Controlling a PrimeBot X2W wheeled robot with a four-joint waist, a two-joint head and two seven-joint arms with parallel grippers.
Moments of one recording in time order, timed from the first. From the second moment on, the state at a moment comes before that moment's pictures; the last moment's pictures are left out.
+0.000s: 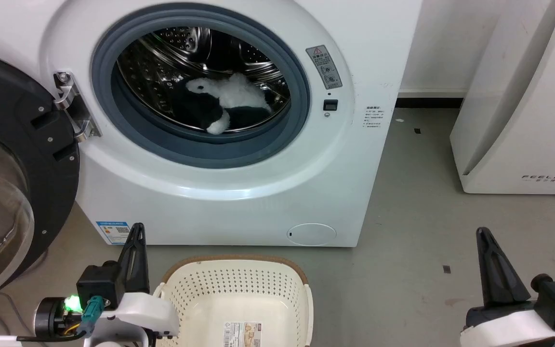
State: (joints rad) left arm -0.07 0.07 0.02 0.14 -0.04 0.03 -0.18; right arm 0.04 -0.05 -0.06 -0.03 0.08 0.13 -0.18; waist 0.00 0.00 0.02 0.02
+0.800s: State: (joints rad) left arm -0.05 0.06 0.02 0.10 -0.03 0.02 -0.13; right arm 0.04 -0.05 -0.04 -0.02 0.06 0.13 -0.13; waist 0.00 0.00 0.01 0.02
